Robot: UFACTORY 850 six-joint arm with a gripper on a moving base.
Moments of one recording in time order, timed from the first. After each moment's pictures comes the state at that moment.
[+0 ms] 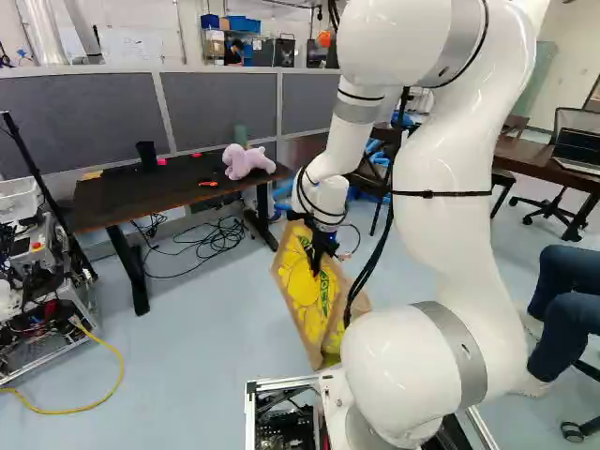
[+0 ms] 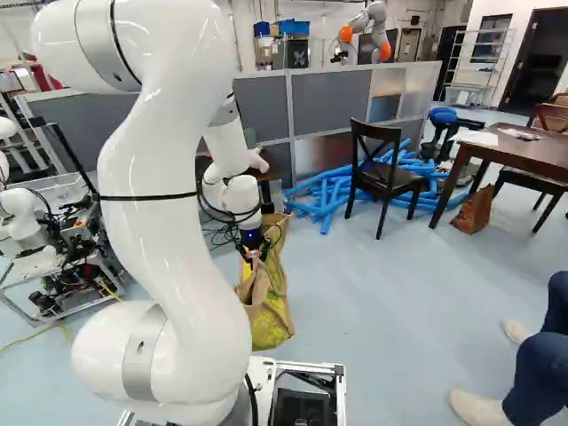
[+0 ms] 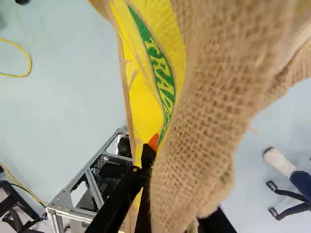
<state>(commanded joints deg) 3.4 -24.7 -39.3 9.3 -14.3 -19.7</state>
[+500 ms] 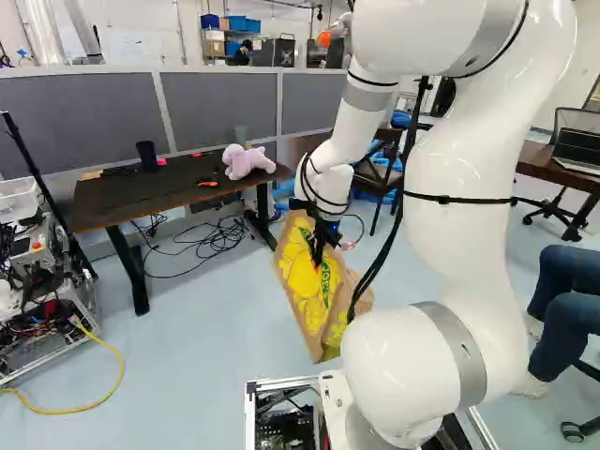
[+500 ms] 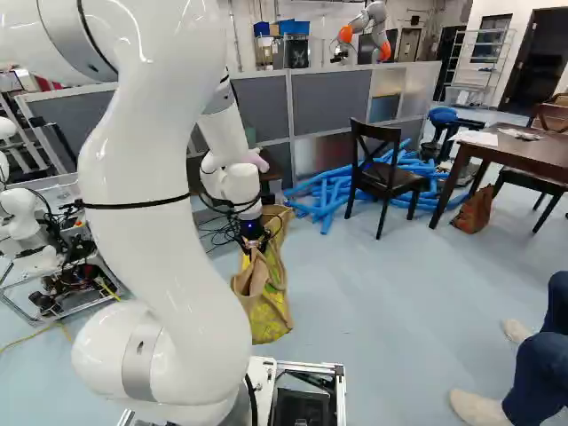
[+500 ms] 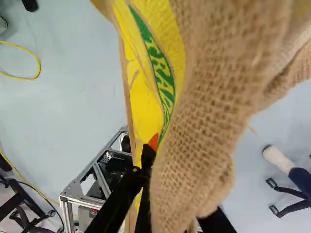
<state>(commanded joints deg) 2.6 -19.5 -39.5 9.3 -18.8 -19.7</state>
